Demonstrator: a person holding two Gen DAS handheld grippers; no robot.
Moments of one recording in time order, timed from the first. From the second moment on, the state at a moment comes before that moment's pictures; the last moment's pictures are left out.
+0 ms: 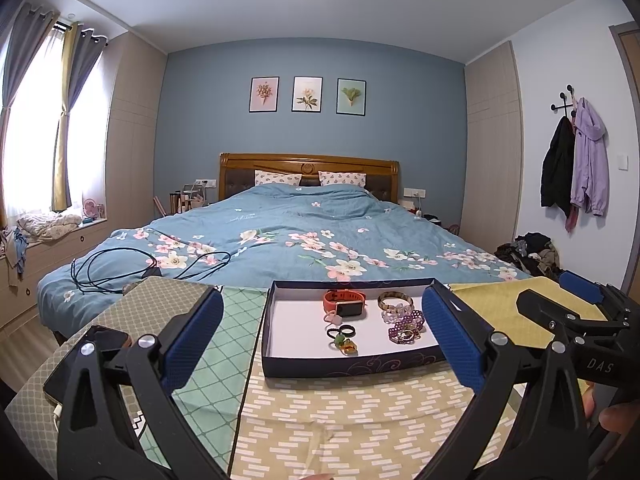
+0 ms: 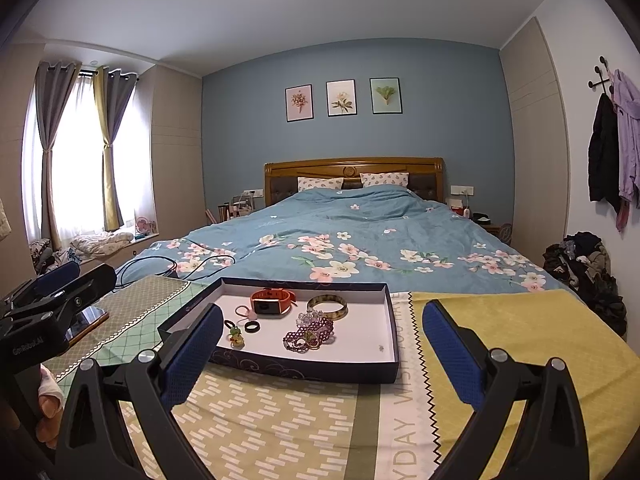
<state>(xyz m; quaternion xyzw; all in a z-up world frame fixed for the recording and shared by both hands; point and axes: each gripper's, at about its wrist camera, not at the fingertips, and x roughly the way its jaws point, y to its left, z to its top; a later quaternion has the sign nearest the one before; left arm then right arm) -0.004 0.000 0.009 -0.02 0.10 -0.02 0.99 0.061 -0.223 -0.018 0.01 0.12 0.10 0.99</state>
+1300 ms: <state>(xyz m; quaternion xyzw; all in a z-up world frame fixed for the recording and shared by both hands) 0.008 0.001 -0.006 -0.03 0.09 -0.02 1.00 0.059 -0.227 -0.017 0.02 0.08 0.09 0.99</state>
